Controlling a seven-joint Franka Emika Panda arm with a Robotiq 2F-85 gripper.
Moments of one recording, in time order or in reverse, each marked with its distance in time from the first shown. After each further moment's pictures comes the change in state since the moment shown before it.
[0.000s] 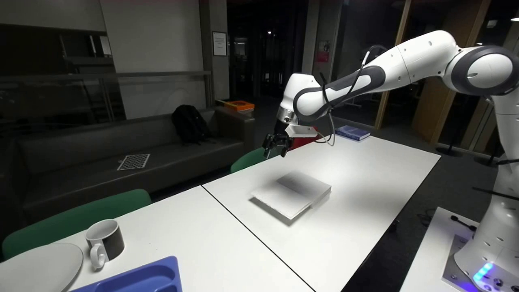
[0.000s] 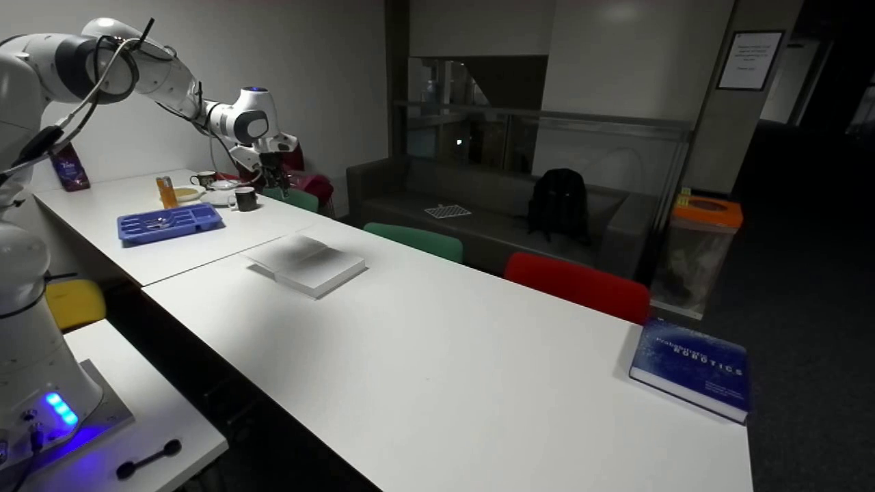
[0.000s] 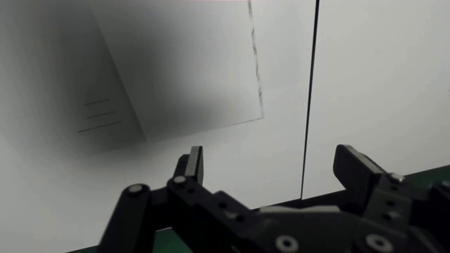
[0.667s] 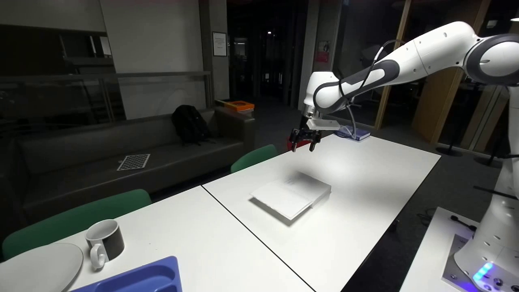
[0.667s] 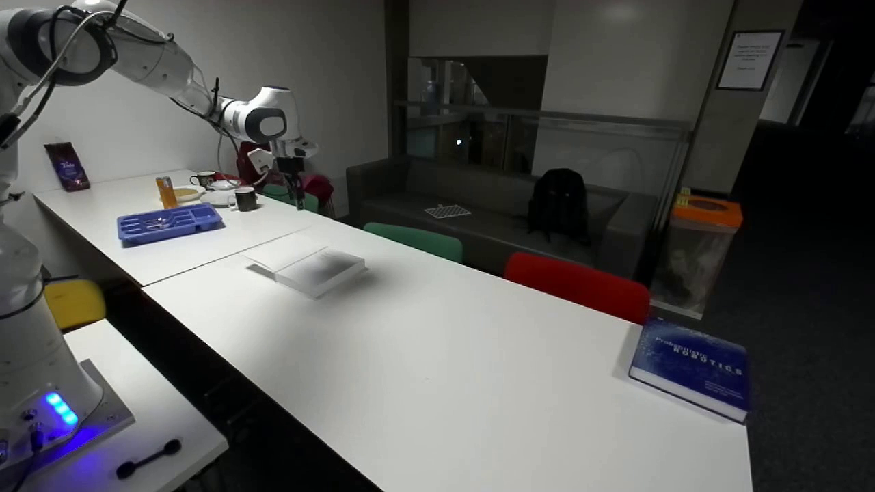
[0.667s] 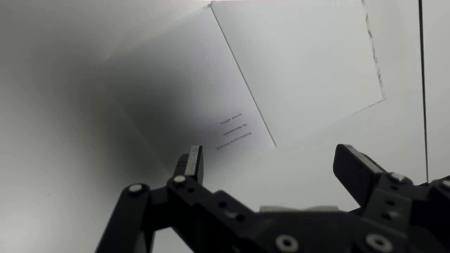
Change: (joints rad) arm -0.115 -0.144 -0.076 -0.182 -0.018 -0.089 0.092
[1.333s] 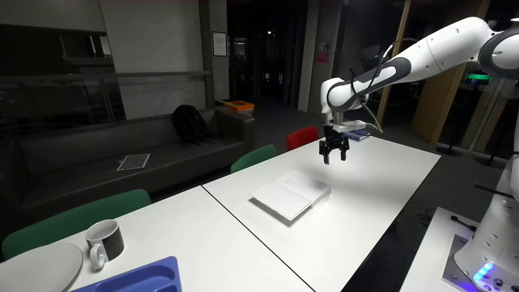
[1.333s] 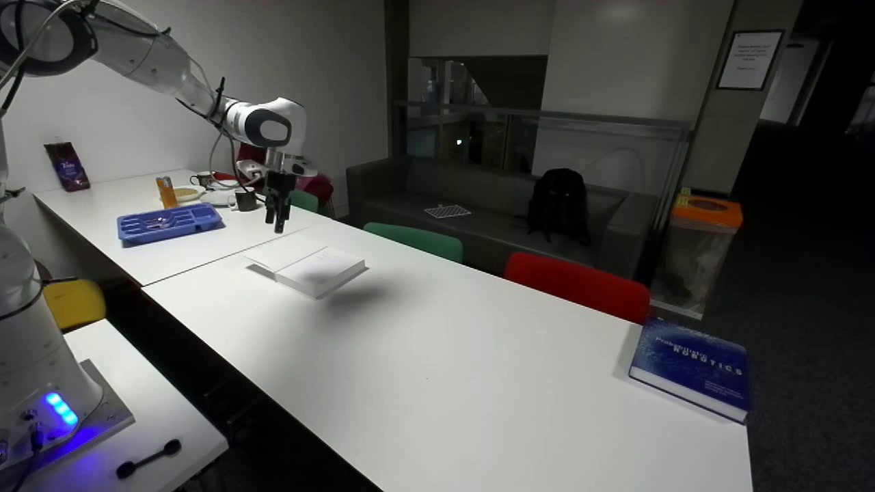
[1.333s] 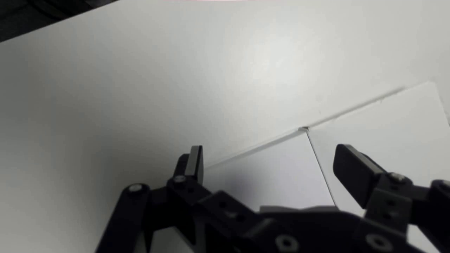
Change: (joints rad) arm -0.096 -0.089 0.000 -0.130 0.004 -0.345 -0.171
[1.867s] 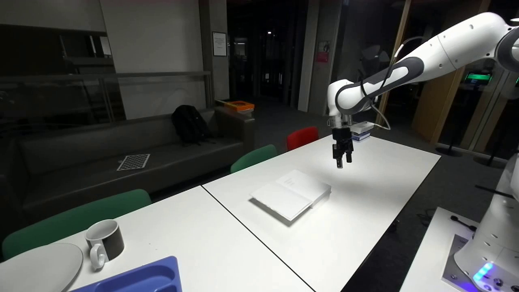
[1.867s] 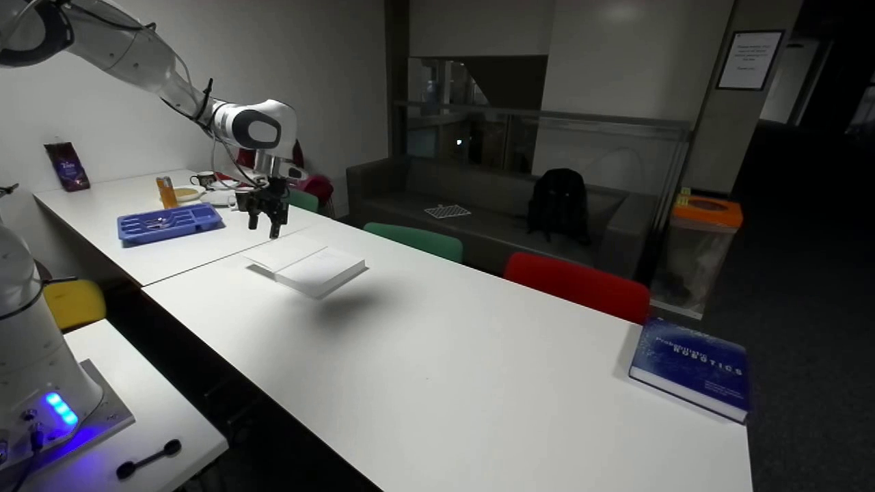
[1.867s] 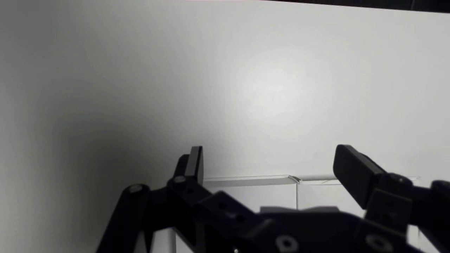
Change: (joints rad) arm -0.003 -0.089 0.001 -0.125 -0.033 0.015 -0.358
